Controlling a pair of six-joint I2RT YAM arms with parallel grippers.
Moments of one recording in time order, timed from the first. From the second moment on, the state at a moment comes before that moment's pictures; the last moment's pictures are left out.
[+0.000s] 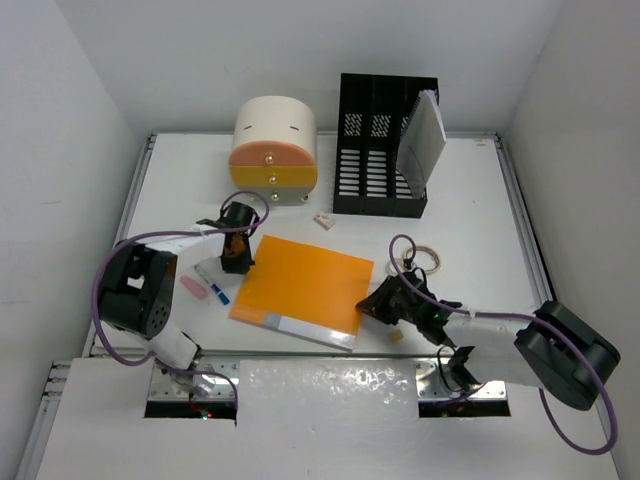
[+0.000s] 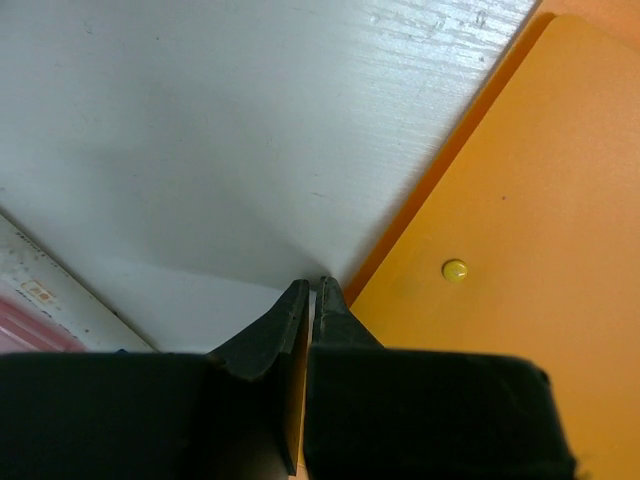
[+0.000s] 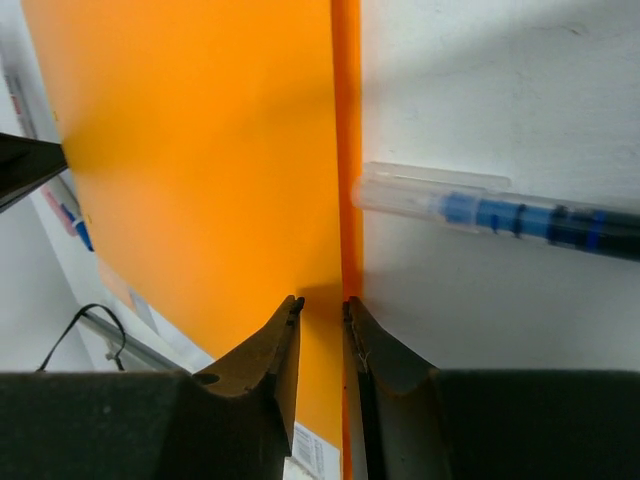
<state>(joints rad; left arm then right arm) -0.31 1.60 0.83 -0.50 -0.16 -0.50 0.75 1.19 0.14 0.33 0.02 1.24</state>
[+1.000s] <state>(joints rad) -0.31 1.60 0.83 -0.50 -0.23 -0.50 0.75 1.20 0.03 0.75 0.02 1.30</state>
